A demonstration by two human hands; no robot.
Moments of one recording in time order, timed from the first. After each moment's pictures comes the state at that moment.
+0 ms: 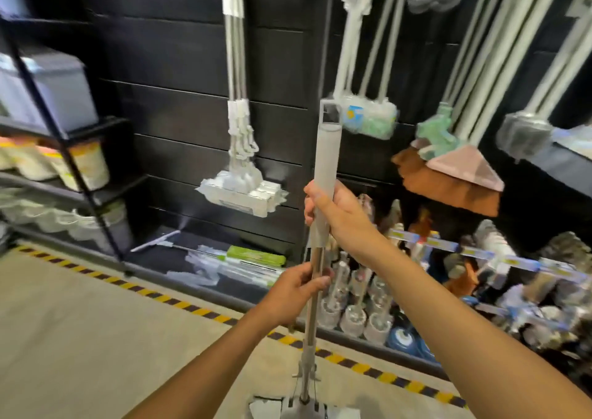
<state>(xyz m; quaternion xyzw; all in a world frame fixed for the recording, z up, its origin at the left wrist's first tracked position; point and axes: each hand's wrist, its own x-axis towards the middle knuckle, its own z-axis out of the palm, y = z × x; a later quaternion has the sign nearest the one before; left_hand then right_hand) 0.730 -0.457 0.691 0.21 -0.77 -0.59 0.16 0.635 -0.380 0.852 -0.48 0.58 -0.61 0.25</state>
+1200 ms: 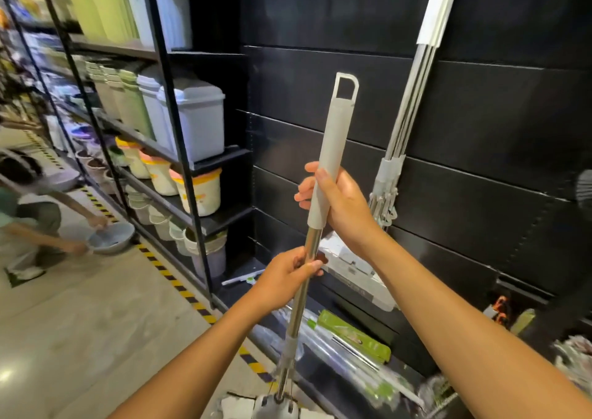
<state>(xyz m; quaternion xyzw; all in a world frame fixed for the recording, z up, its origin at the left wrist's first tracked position) 0.794 -0.959 0.743 0.32 -0.73 -0.50 0.34 0.661 -0.920 0.877 -0.56 0.43 -0.61 0.36</state>
